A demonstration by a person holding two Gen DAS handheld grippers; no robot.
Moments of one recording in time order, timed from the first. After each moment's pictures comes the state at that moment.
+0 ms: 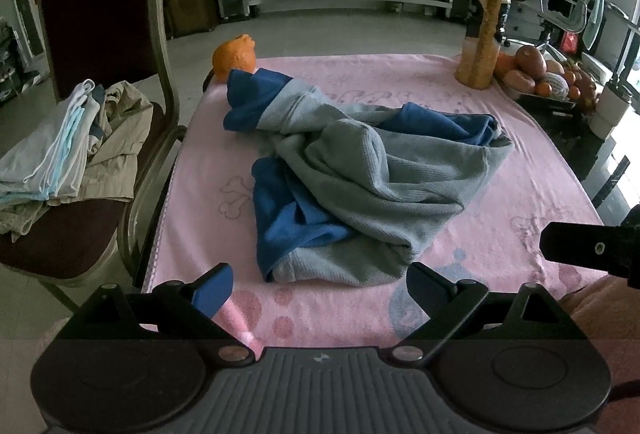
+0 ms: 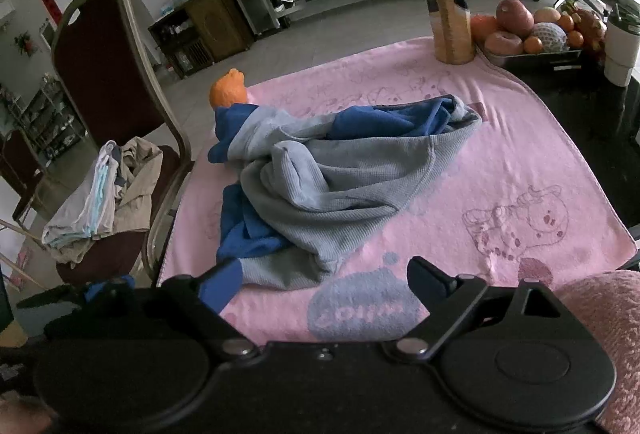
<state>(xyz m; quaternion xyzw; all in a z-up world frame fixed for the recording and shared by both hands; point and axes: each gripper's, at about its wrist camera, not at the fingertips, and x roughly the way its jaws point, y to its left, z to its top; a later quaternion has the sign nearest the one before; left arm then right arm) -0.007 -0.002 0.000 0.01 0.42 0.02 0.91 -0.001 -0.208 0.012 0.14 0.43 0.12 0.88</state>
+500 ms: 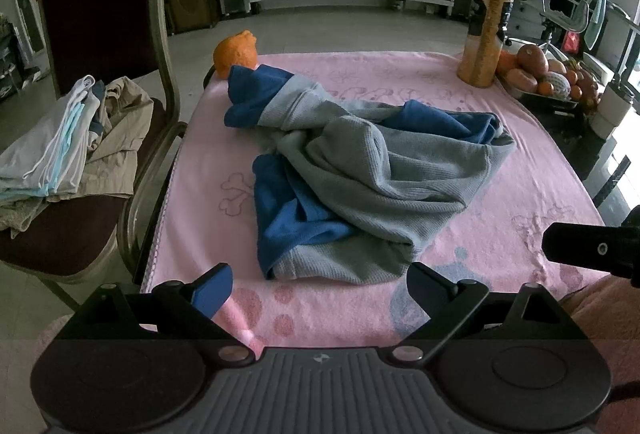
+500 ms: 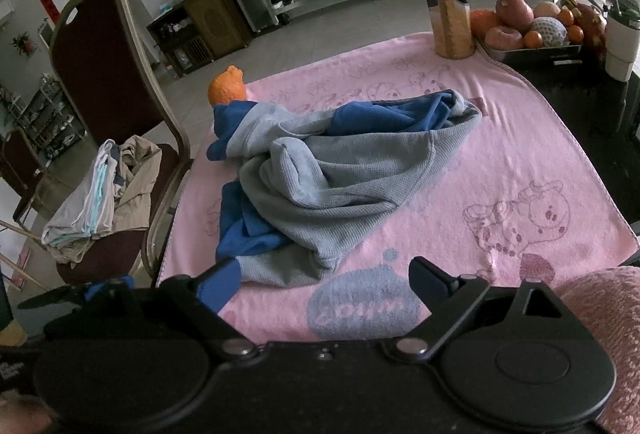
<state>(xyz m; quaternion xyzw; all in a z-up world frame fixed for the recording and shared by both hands) -0.007 0.000 -0.002 0.01 0.43 0.02 0.90 0.000 -0.206 0.010 0.14 0.44 0.12 0.88</state>
